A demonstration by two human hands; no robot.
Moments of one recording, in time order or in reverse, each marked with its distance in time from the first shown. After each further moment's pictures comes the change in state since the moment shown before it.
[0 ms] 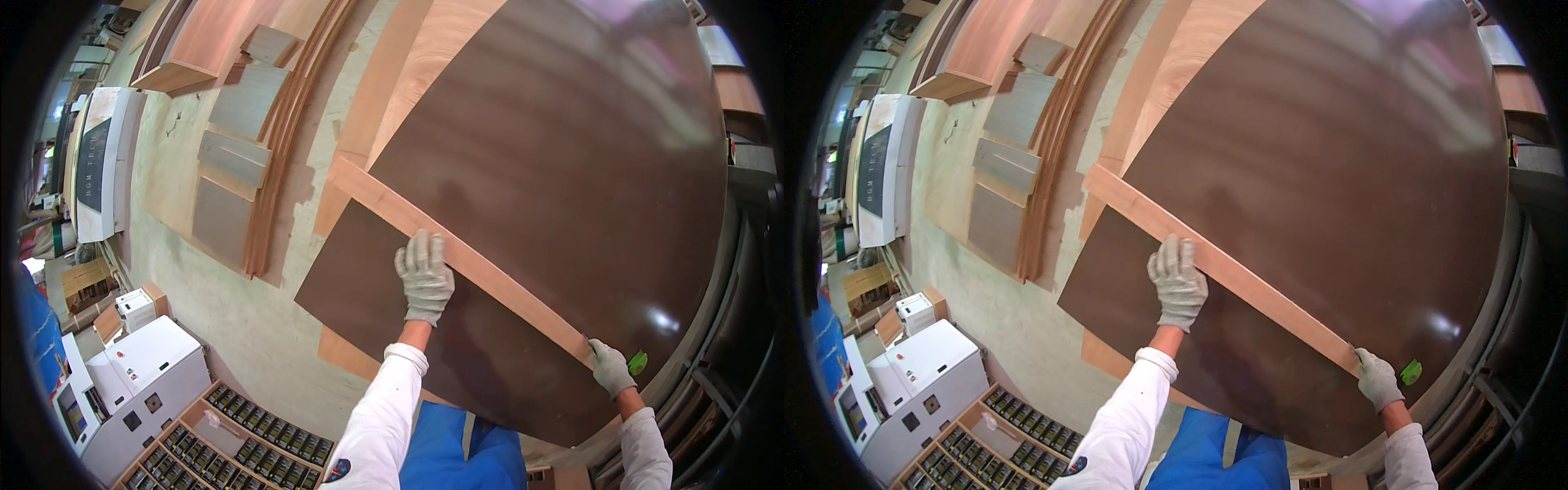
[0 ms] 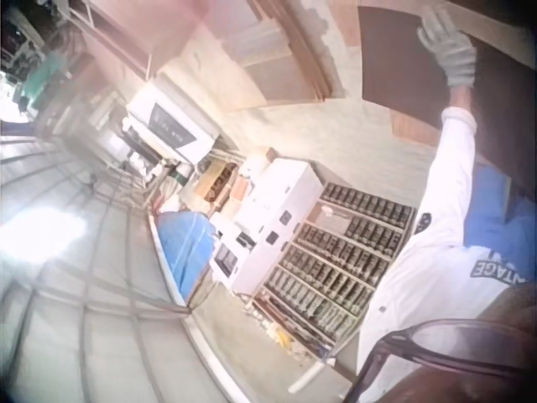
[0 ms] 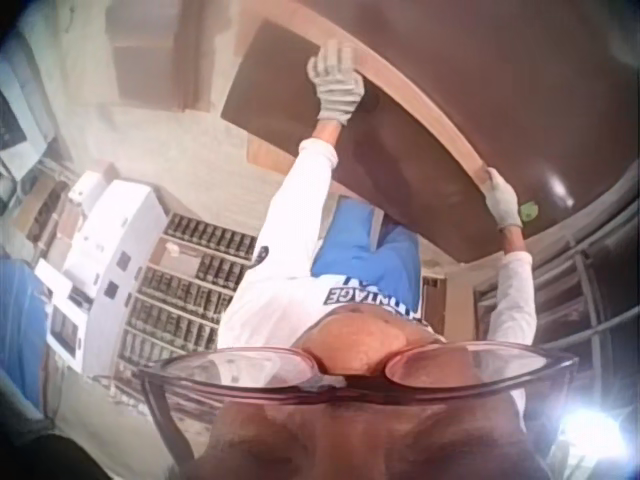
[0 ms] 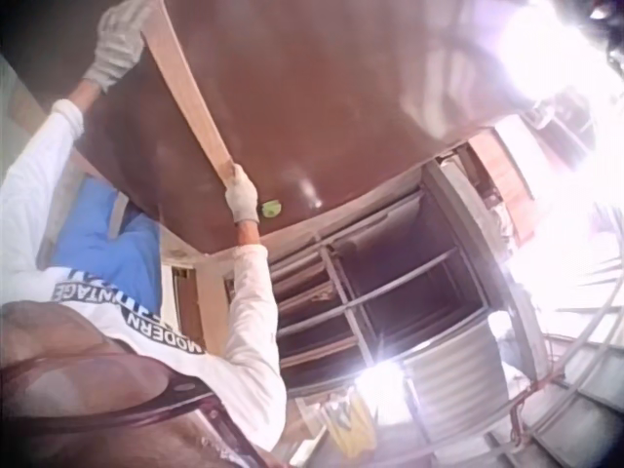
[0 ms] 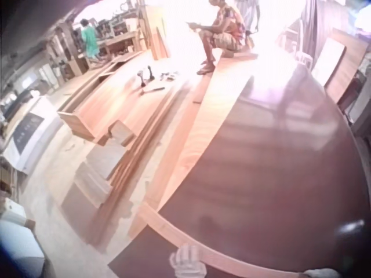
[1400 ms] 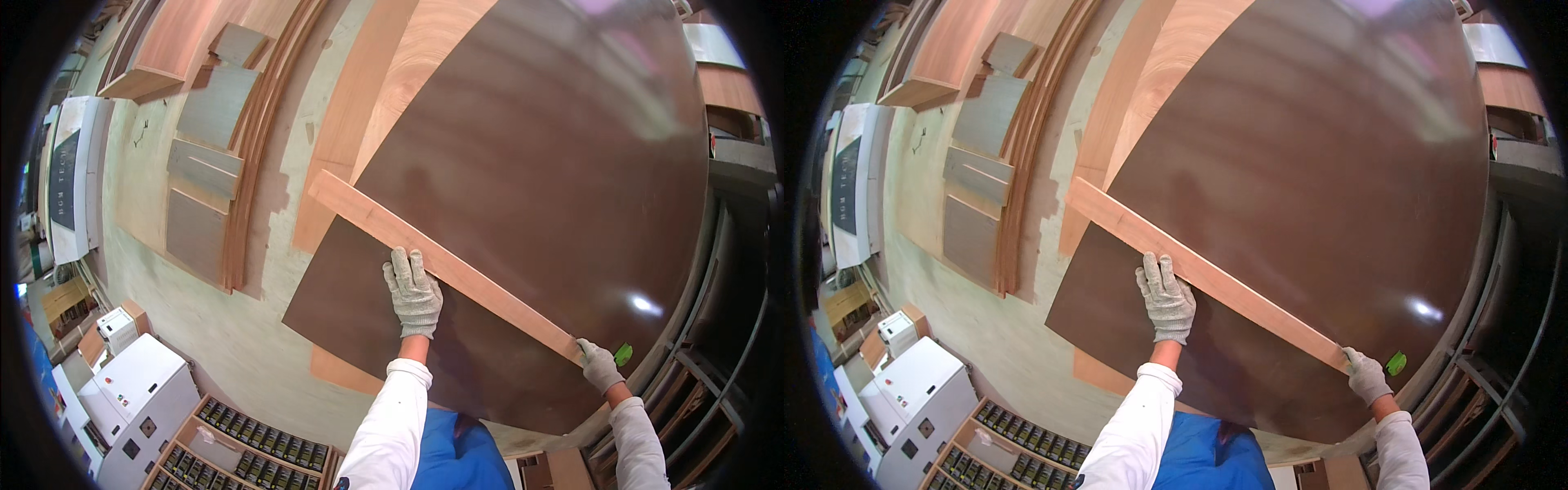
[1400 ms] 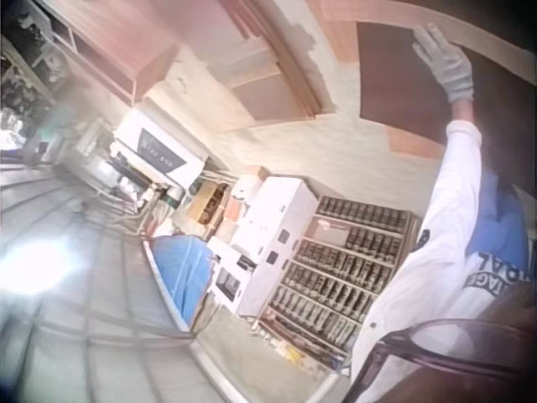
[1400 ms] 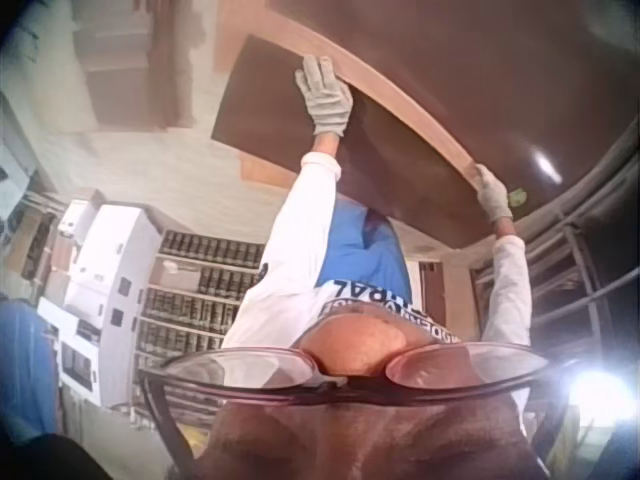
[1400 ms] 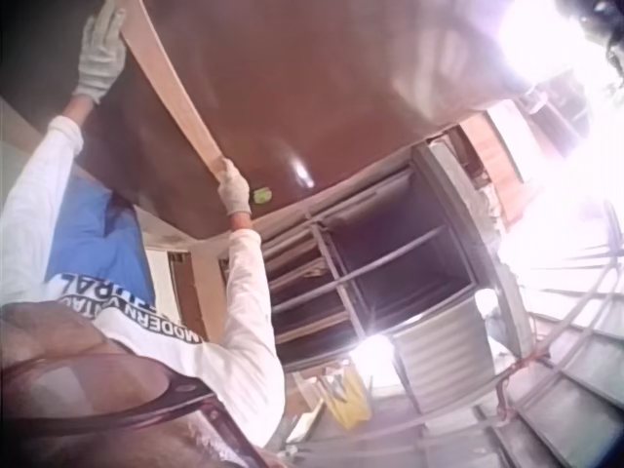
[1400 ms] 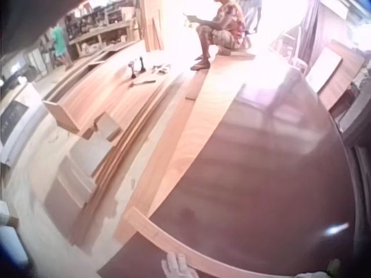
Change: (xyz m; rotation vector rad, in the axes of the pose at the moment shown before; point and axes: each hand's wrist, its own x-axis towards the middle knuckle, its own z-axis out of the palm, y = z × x) left_hand -0.003 -0.010 0.008 -0.083 0.021 -0.231; right_hand 0.004 -0.017 -0.011 -0.021 -0.030 0.004
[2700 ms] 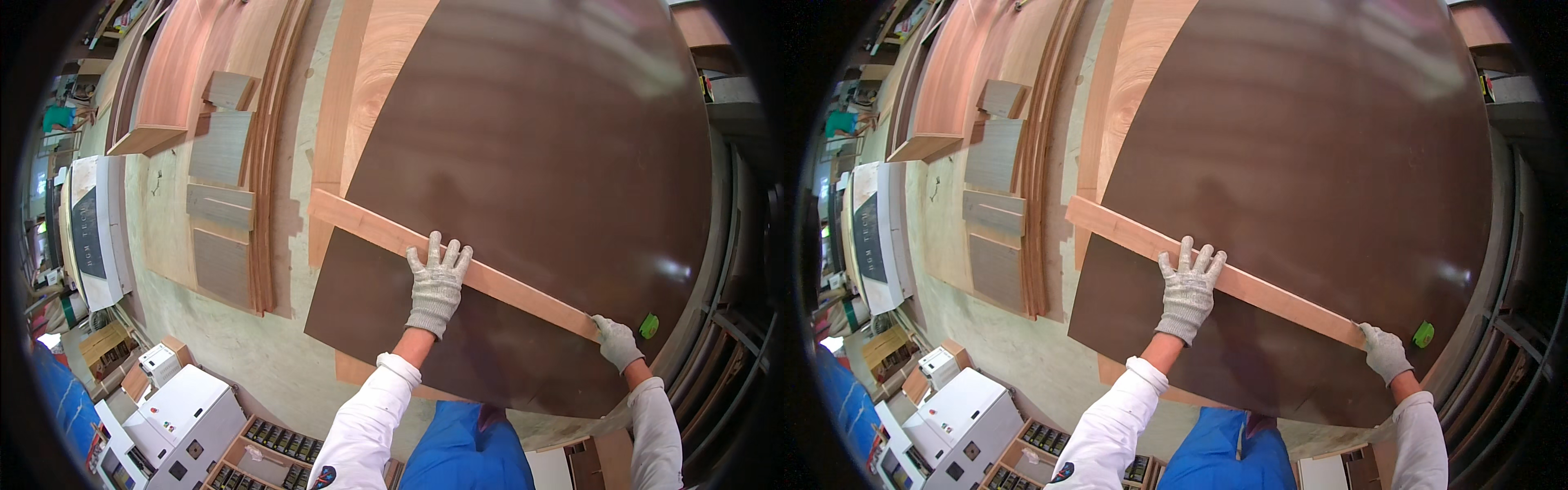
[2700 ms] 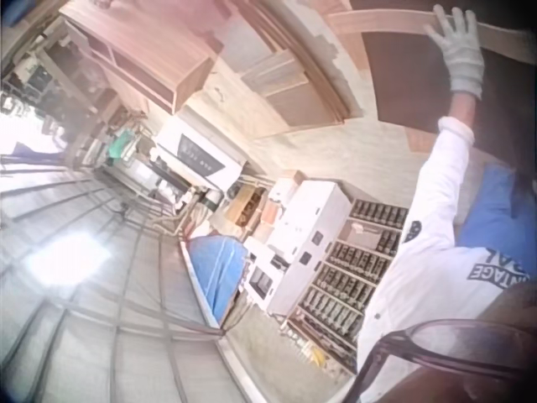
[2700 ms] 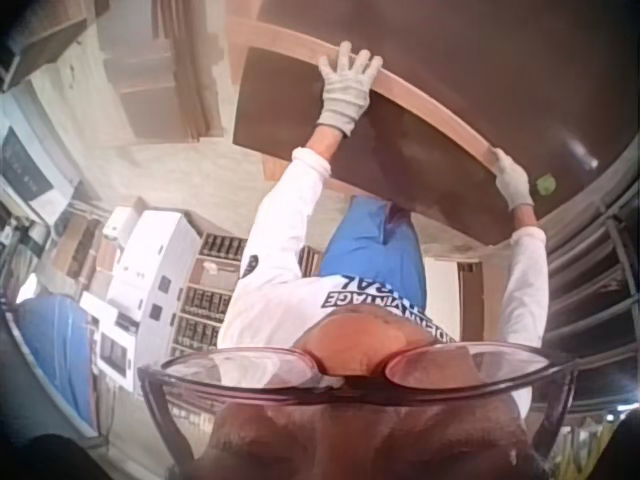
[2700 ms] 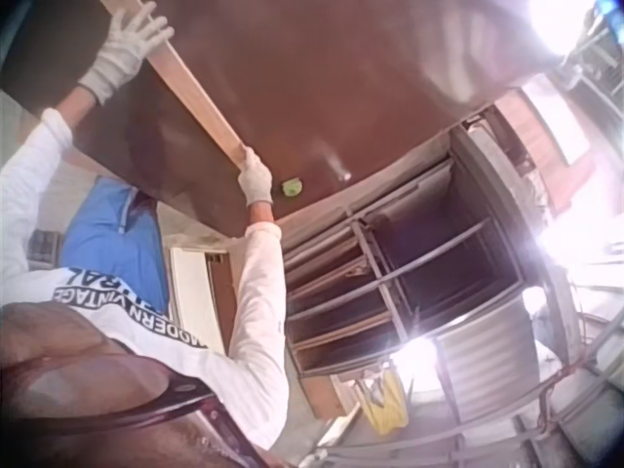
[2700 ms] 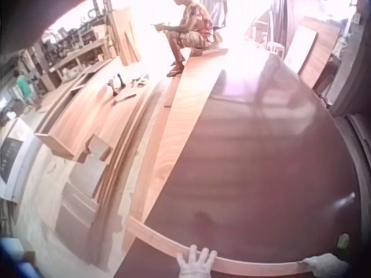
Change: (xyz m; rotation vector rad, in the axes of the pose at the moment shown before) left_hand 0.044 0.056 -0.039 0.226 -0.586 0.476; right_hand -0.011 0.019 0.012 -0.021 0.077 -0.013
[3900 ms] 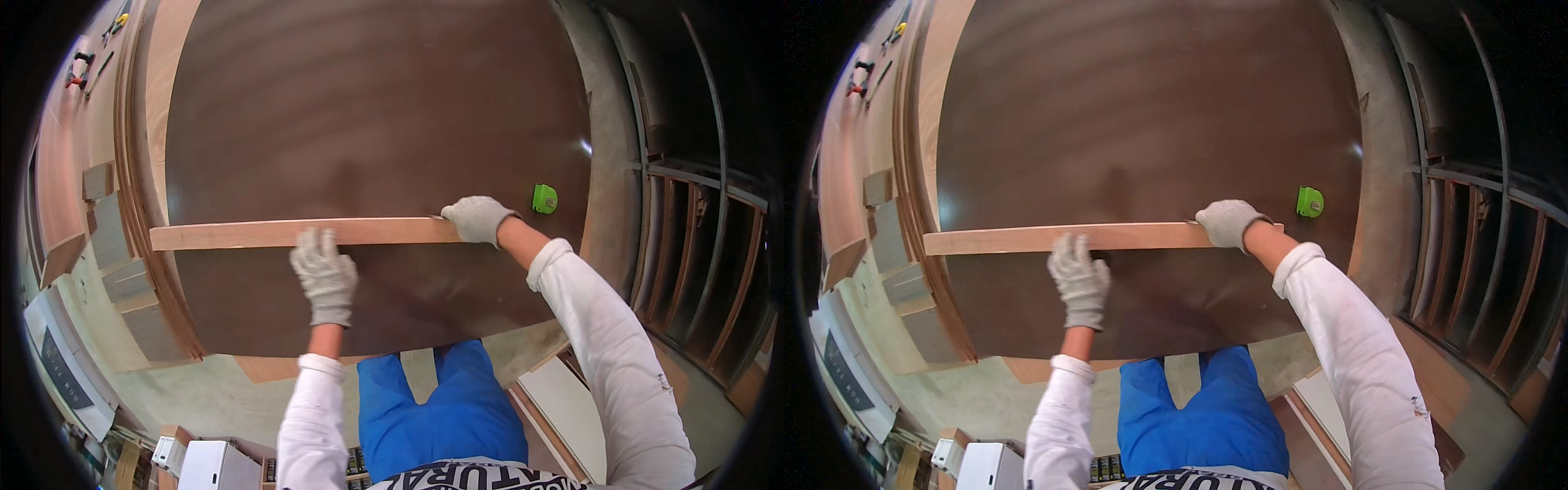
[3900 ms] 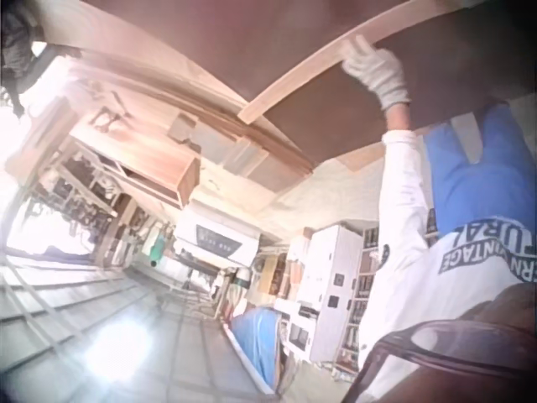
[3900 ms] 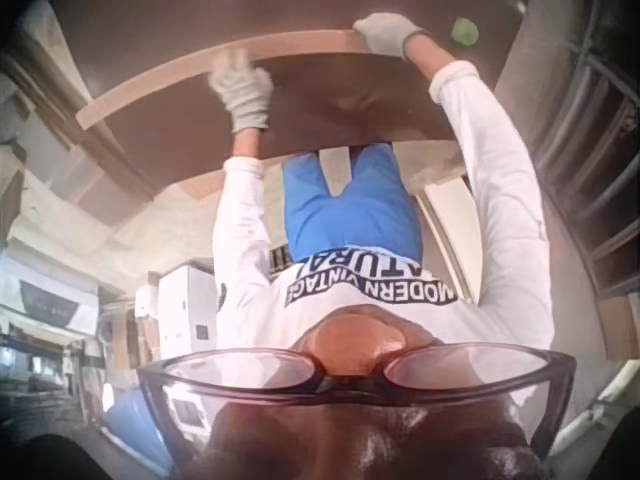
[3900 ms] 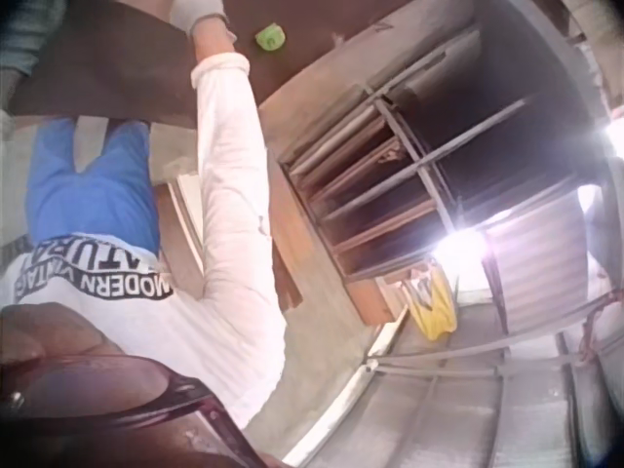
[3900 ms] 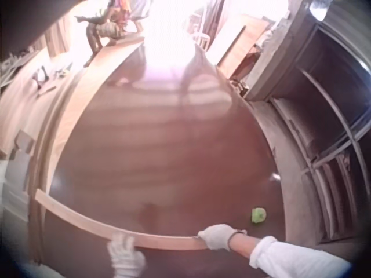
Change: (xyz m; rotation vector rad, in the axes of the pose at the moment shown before) left_hand -0.060 0.195 0.027 -0.127 0.232 -0.014; right_hand -0.001 0.046 -0.017 0.046 -0.096 -0.073
